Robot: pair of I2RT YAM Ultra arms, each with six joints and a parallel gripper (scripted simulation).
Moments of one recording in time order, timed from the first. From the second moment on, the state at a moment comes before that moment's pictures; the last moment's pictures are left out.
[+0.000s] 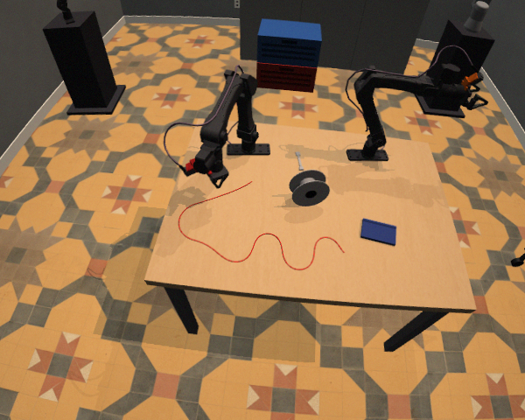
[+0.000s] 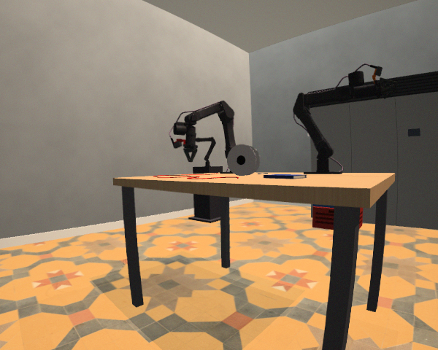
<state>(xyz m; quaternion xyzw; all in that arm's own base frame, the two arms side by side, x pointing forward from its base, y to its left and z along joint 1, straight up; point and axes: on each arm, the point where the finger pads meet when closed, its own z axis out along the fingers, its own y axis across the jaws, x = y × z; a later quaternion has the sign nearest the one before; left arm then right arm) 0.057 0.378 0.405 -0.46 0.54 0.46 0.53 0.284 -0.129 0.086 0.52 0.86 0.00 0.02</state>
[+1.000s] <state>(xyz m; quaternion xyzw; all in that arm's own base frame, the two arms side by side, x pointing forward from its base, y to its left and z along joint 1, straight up) 0.057 0.378 0.405 -0.46 0.54 0.46 0.53 0.276 -0.125 0.065 0.53 0.85 0.00 -0.01</state>
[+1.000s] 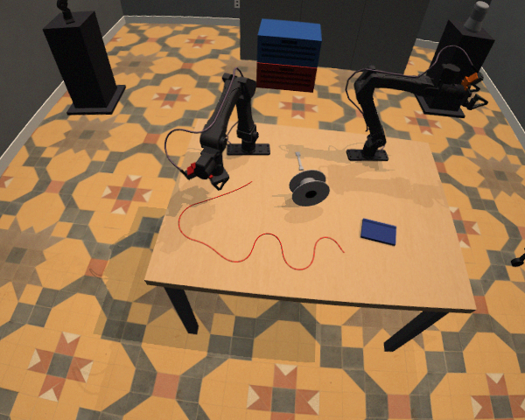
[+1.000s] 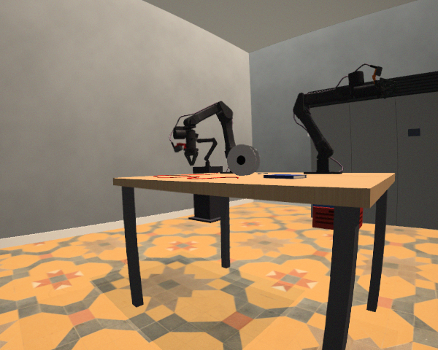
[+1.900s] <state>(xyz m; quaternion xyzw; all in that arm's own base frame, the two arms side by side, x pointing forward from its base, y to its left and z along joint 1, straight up) 0.057 0.378 0.405 -0.46 0.54 0.46 0.53 0.281 -0.128 0.012 0.53 0.85 0.00 -0.01</state>
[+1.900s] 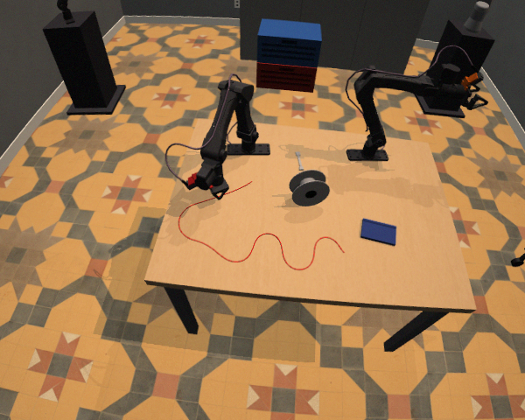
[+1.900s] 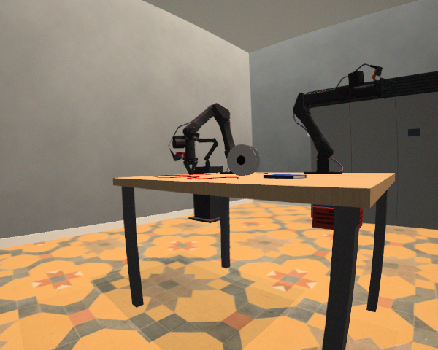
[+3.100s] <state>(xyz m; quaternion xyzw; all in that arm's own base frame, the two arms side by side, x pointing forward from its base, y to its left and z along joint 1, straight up) 0.057 0.378 0.405 -0.46 0.54 0.46 0.53 0.278 -0.126 0.009 0.53 0.85 0.00 -0.01</state>
